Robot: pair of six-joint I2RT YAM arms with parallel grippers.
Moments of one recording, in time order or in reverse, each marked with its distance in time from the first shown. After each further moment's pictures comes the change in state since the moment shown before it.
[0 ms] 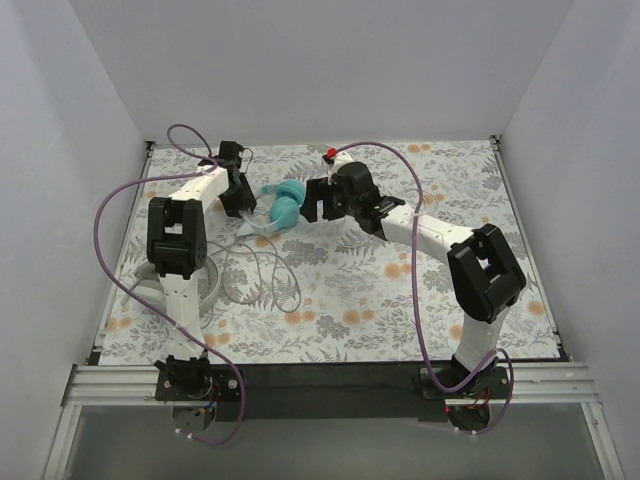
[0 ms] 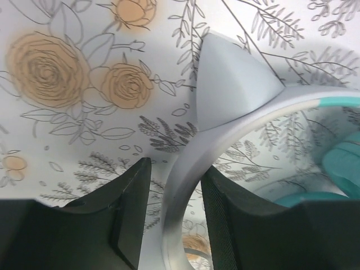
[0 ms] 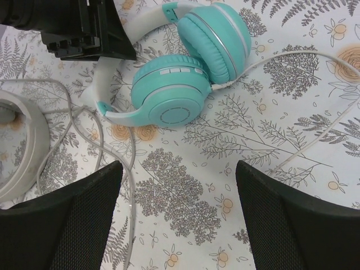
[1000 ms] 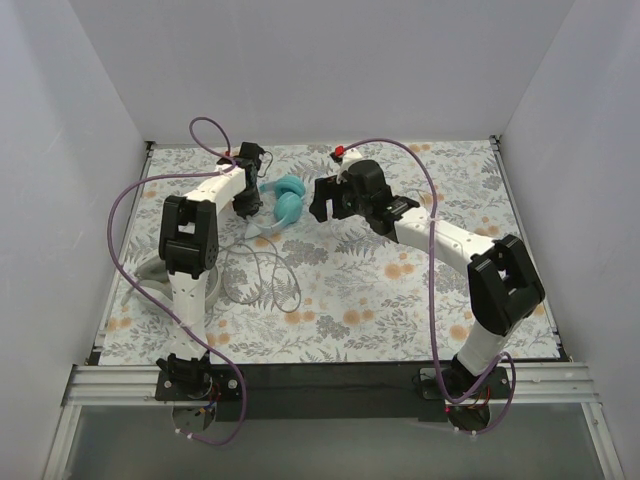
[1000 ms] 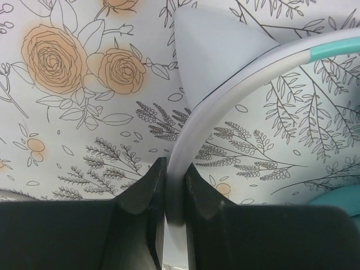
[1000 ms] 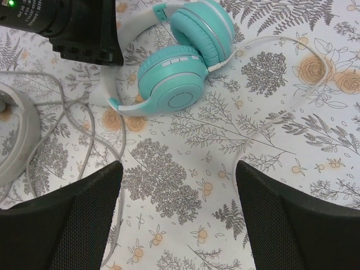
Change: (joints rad) left arm -0.112 0.046 0.075 -0.107 -0.239 0.090; right arm -0.013 -0.121 -0.050 -0.051 0.023 -0.077
